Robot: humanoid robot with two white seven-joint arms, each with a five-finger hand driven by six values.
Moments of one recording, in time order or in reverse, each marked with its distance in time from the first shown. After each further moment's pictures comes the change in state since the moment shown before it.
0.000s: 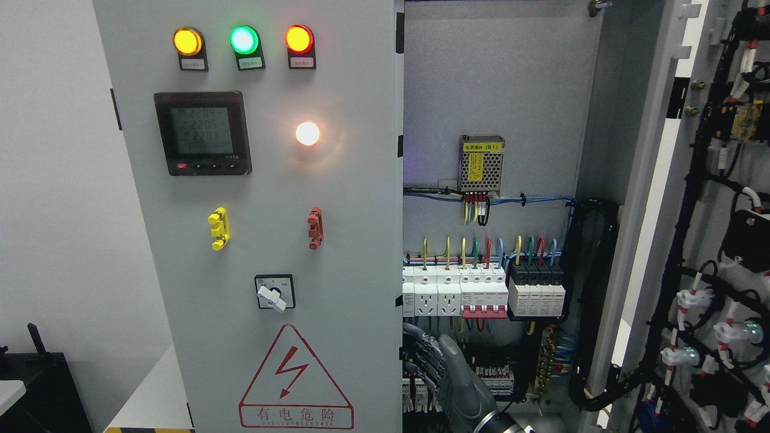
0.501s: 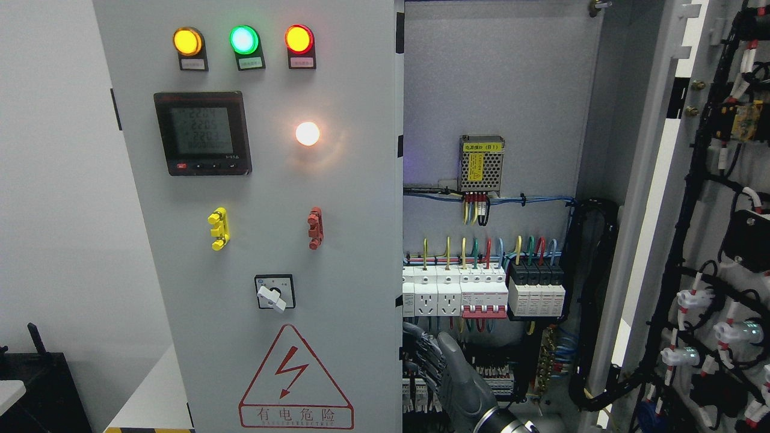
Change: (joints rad) left arm 0.000 0.000 0.000 0.000 0.000 0.000 0.000; right arm -0.012 -0.010 0.008 0.006 -0.022 0.033 0.028
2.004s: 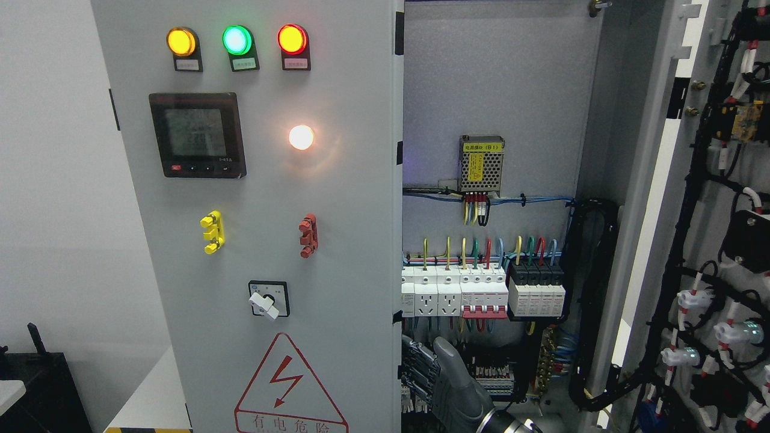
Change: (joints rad) left arm 0.000 0.000 0.000 0.000 0.000 0.000 0.000; right arm -0.014 -0.030 0.014 -0.005 -0.083 0.022 0.157
